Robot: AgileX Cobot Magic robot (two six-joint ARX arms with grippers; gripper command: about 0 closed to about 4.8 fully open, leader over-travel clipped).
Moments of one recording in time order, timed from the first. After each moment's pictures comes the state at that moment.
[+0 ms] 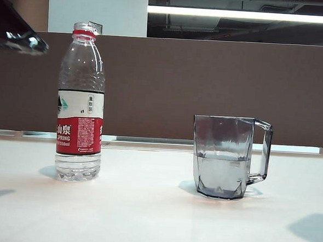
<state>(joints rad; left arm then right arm) -0.63 0.49 0.30 -0.04 0.05 -0.11 0.46 0.38 0.49 -0.61 -0.26 -0.01</state>
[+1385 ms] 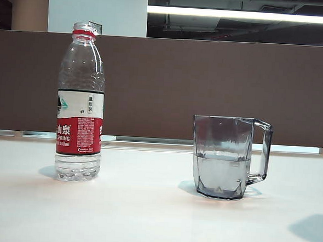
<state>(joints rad) 0.05 0.00 0.00 0.02 0.09 -0.04 0.46 0.37 0.49 -0.61 -0.26 -0.01</state>
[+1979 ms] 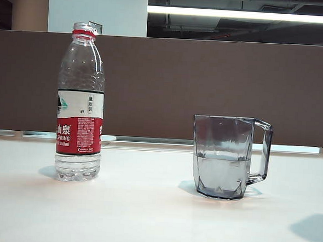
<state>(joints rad) -0.04 0.00 0.01 0.01 0.03 -0.05 0.46 0.37 0.49 -0.61 -0.26 -0.01</state>
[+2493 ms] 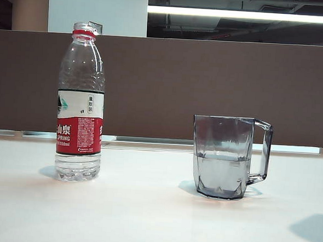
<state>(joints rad) 0.00 0.00 0.01 0.04 0.05 -0.02 0.46 0.37 0.49 -0.61 -0.26 -0.01</state>
